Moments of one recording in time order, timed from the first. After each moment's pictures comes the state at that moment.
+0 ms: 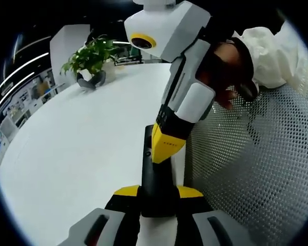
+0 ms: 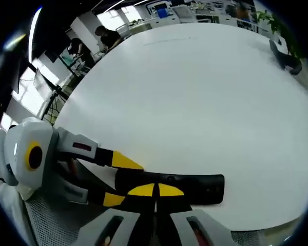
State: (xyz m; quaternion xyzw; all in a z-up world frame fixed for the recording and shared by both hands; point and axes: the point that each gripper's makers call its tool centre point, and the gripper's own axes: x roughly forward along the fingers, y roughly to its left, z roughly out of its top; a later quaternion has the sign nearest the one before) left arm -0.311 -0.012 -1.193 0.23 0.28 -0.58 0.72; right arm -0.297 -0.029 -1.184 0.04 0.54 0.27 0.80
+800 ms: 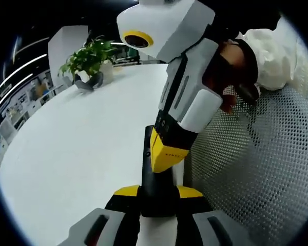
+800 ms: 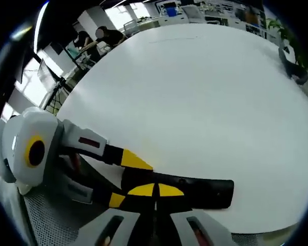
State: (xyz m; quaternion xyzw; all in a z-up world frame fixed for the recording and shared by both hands) left arm -0.311 -0.017 -1.193 0.23 0.28 -0.59 0.72; right arm -0.301 -0.022 -1.185 0.02 0.54 0.29 0.79
